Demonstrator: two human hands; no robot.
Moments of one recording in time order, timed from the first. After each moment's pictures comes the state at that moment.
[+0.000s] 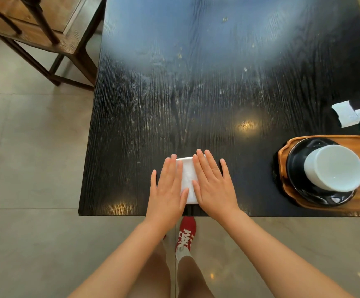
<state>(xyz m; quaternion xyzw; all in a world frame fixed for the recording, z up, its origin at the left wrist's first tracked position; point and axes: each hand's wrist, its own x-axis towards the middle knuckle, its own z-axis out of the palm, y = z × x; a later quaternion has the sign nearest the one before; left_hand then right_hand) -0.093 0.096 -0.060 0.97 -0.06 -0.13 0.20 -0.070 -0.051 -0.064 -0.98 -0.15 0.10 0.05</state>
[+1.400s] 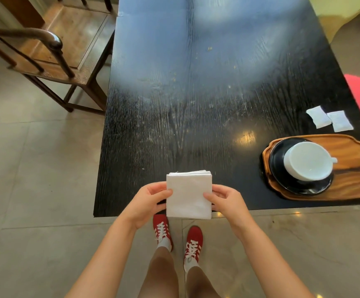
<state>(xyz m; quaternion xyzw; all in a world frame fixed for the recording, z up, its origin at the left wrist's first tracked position) -0.094 0.142 0.002 0.59 0.15 -0.33 0.72 -0.109 -0.080 -0.007 -0.69 0.21 0.24 0.65</state>
